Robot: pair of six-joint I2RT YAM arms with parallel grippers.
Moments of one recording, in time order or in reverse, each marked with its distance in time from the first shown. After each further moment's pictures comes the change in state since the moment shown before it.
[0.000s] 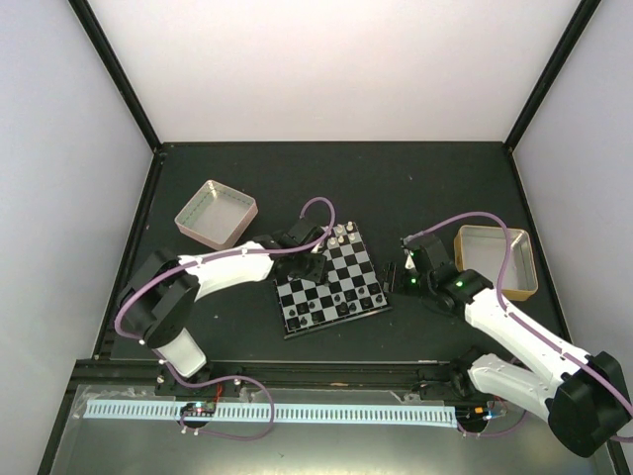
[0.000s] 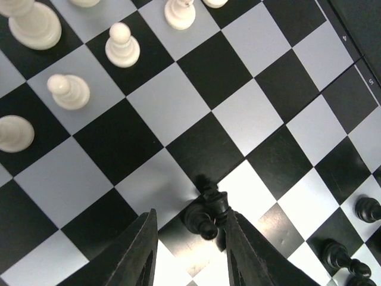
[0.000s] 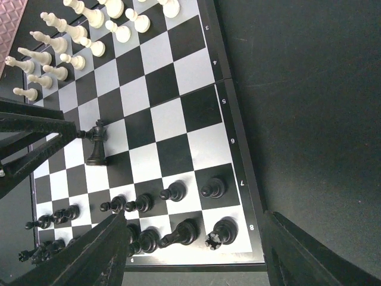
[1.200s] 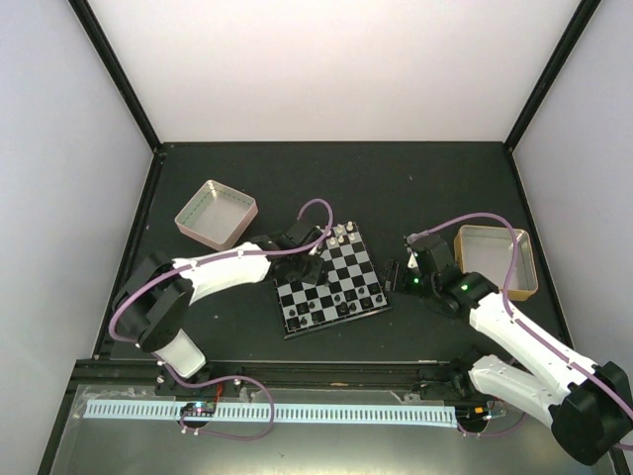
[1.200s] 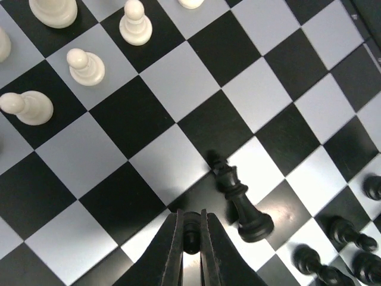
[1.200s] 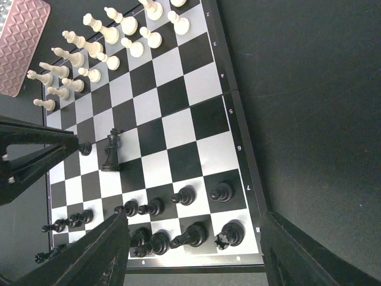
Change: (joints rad) left arm -0.003 -0.009 0.004 -0.047 -0.010 0.013; right arm 0.000 -0.050 -0.001 0.002 0.006 0.015
